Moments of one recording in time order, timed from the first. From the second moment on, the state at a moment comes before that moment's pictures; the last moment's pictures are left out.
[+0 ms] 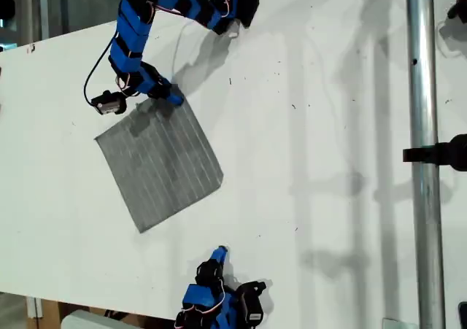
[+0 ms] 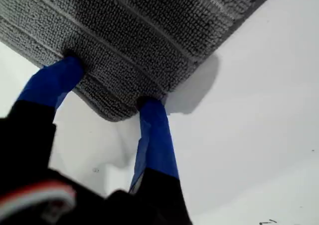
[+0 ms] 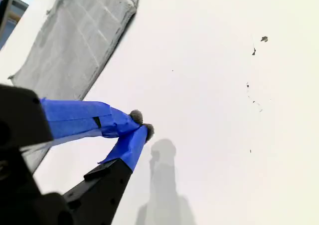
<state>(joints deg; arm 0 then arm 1) -12.8 198.9 177.5 75.5 -82.5 53.7 75.1 102.6 60.4 3.5</state>
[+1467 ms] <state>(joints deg) -13.7 83.6 73.9 76.7 -60.4 50.9 75.1 104.0 57.0 1.7</state>
